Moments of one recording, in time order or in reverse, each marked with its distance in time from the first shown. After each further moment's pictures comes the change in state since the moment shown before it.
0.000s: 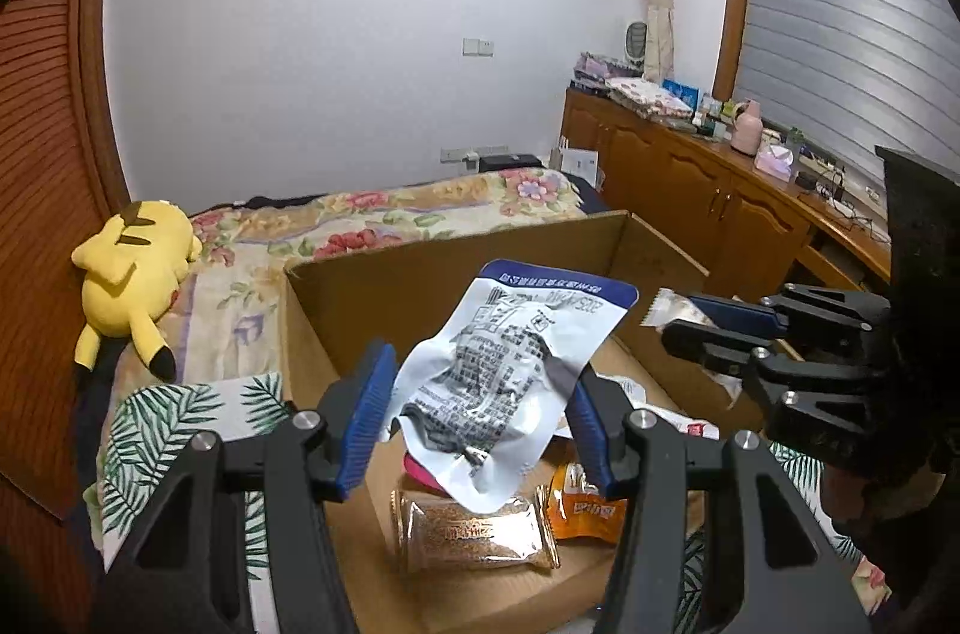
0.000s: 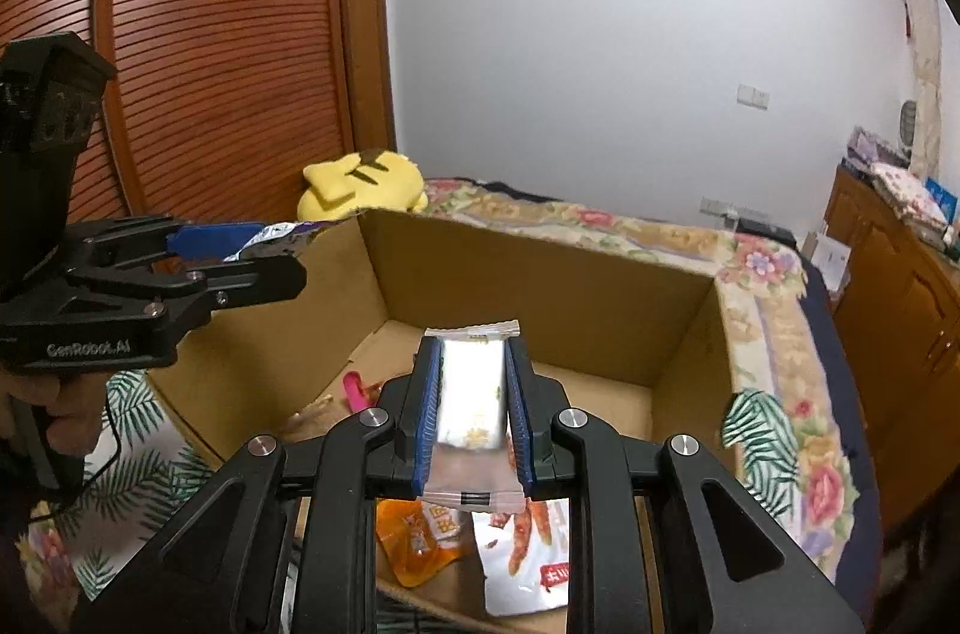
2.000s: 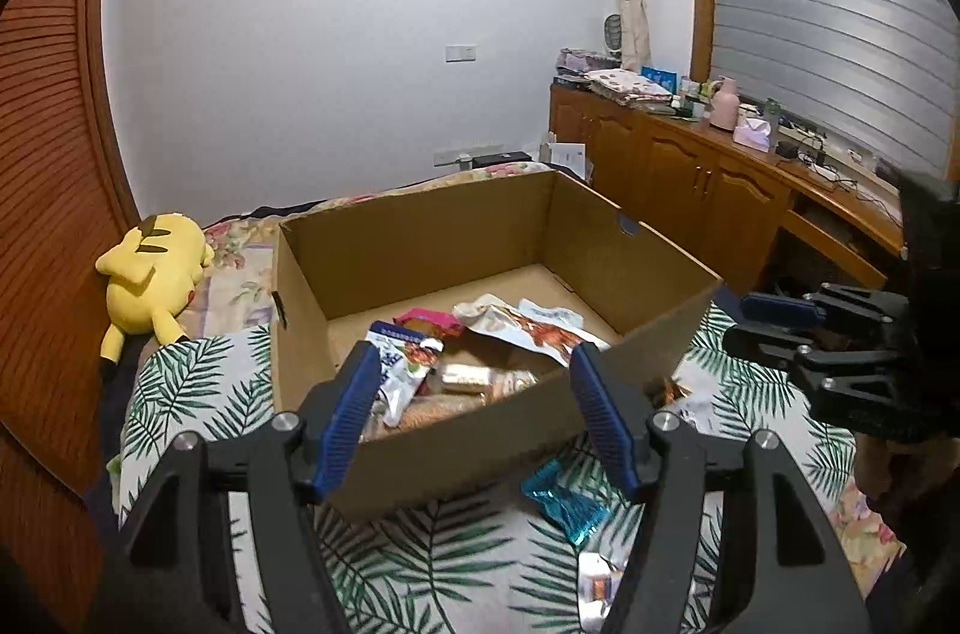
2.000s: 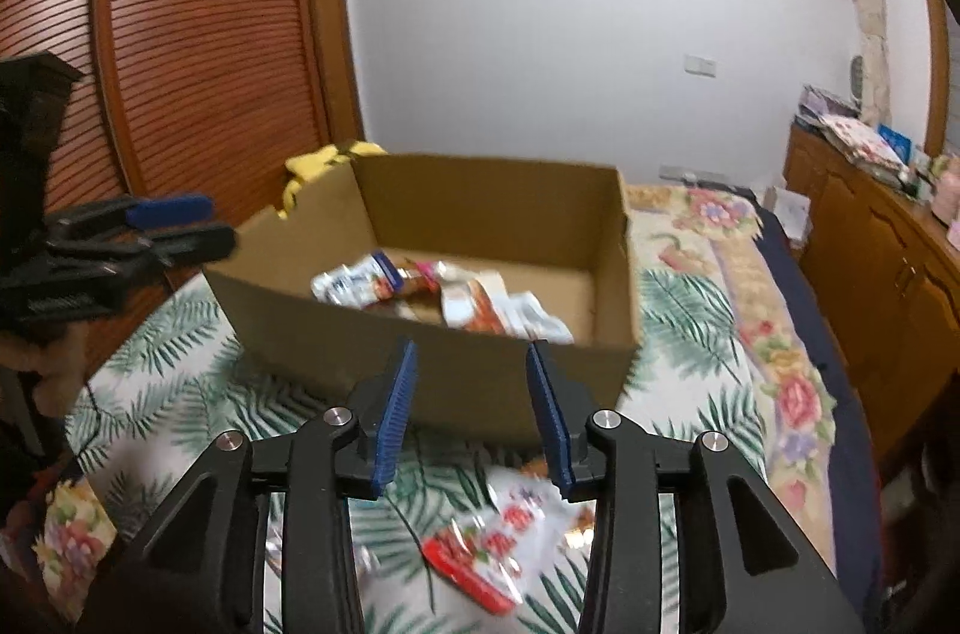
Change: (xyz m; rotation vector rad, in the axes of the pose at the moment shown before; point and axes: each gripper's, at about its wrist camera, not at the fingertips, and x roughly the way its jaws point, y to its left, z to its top) left arm -0.090 -0.063 -0.061 0.082 -0.026 0.023; right arm -0.101 -0.004 -0.081 0.094 0.009 -0.075
